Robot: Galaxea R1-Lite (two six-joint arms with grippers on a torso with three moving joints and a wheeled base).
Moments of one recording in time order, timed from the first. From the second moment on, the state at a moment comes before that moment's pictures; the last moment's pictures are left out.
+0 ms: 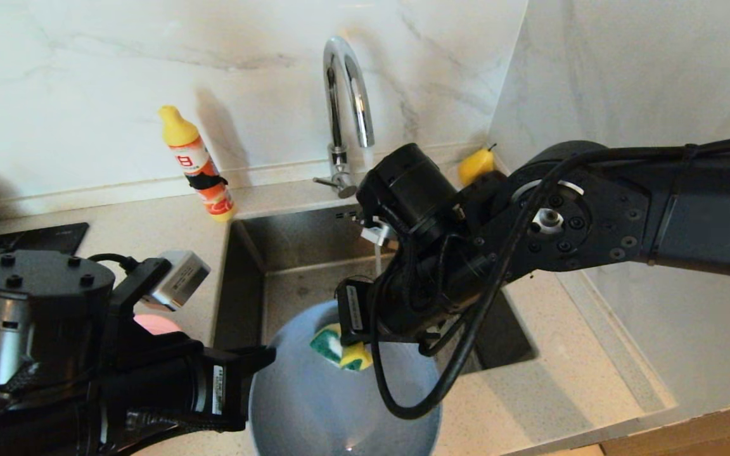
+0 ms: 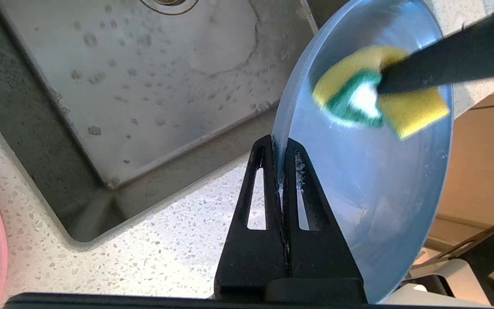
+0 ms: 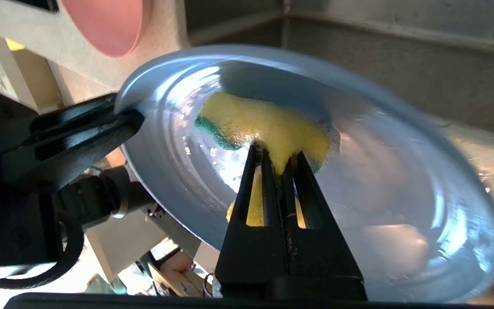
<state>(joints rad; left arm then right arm) -0.66 1.30 -0.63 -0.18 0.06 -0.32 0.86 2.06 -1.94 0.69 0.19 0.66</state>
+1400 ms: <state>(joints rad) -0.66 1.29 -0.65 -0.19 0.08 -0.34 0.88 2.04 -1.89 0.89 0.15 0.65</state>
